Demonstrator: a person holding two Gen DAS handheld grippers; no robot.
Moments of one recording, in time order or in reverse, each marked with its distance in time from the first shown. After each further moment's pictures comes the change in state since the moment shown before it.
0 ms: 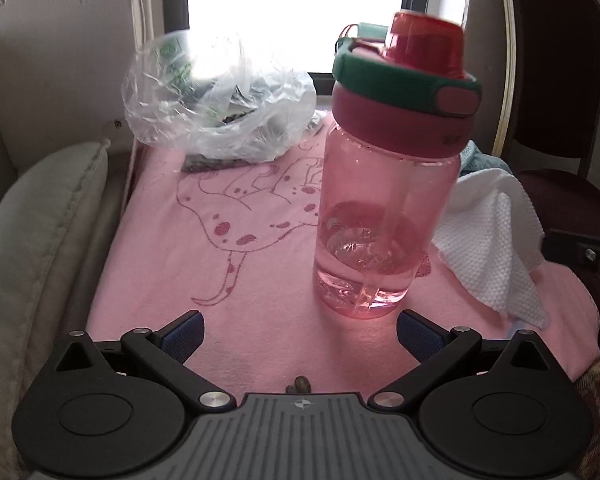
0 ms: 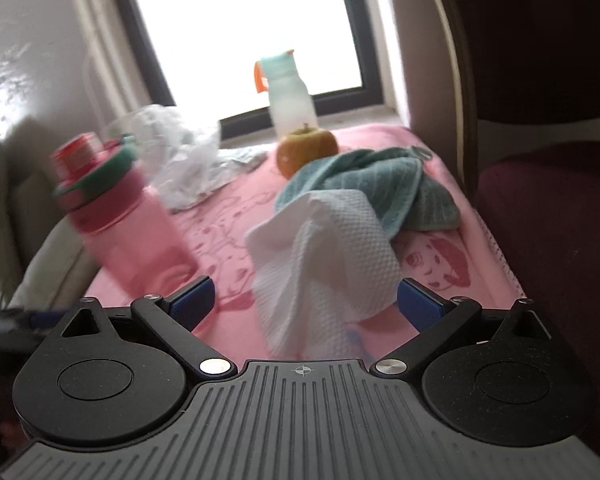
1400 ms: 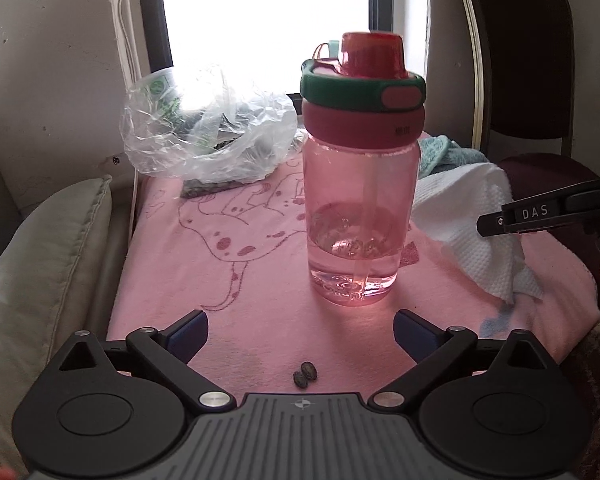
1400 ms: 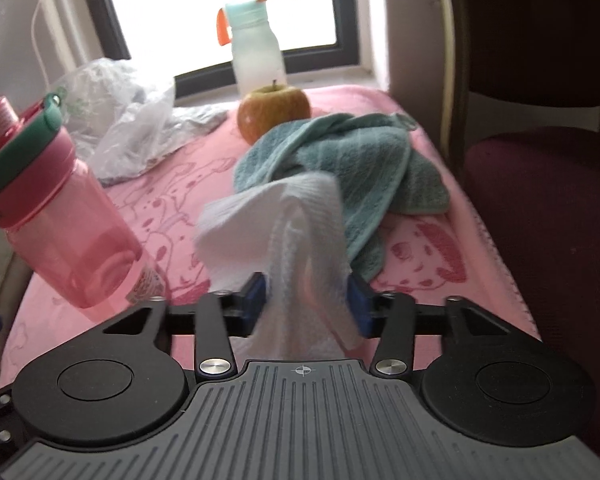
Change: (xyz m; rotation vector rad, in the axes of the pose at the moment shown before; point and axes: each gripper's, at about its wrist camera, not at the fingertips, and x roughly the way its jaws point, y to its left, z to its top) left arm -0.030 -0.008 -0.018 0.107 -0.081 0.028; right arm 0.041 0.010 0.010 -0.027 0.134 -0.143
